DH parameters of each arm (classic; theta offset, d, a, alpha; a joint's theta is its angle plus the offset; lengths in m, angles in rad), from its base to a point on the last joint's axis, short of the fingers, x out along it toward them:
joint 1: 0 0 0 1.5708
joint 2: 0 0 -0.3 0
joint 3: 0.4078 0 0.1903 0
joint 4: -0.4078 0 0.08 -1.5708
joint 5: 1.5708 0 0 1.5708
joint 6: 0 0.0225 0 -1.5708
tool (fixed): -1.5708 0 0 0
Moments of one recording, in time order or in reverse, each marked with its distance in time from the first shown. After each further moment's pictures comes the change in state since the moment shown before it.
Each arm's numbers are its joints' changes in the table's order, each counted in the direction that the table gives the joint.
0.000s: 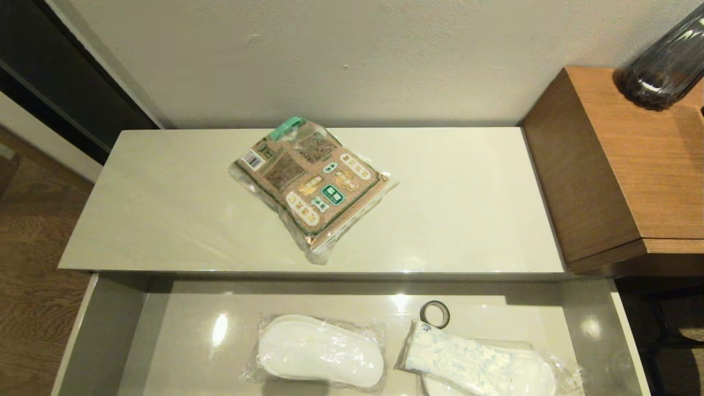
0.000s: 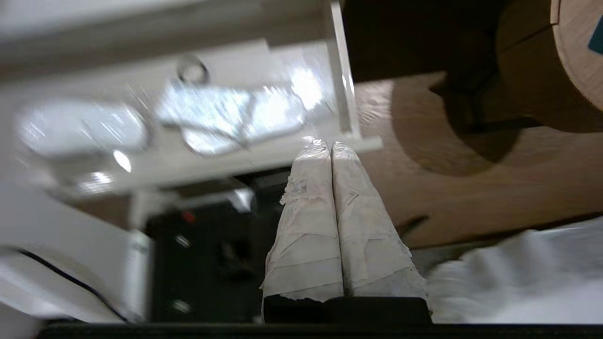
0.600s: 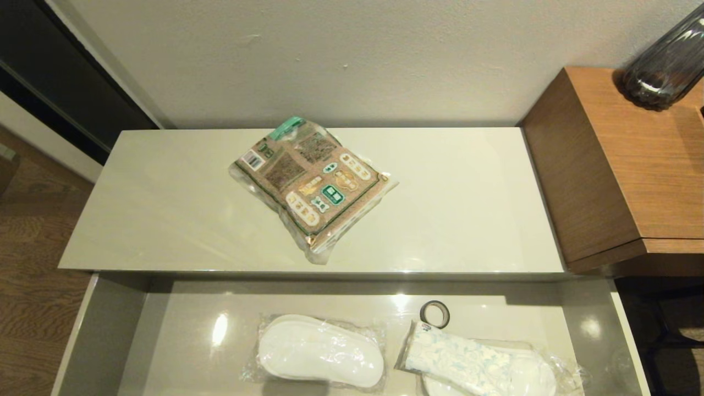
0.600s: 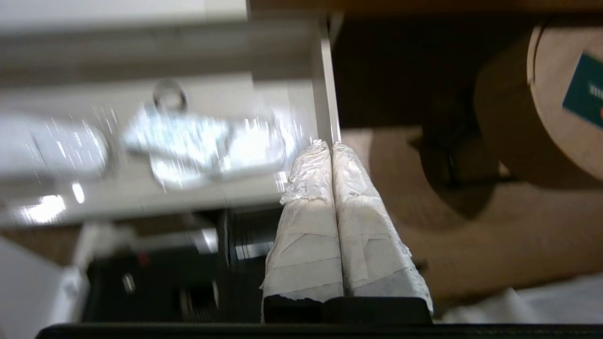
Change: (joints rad) left arm 0.000 0.000 0.000 0.000 0.000 0.000; right arm -0.029 0.259 -0.379 0.323 -0.008 -0.121
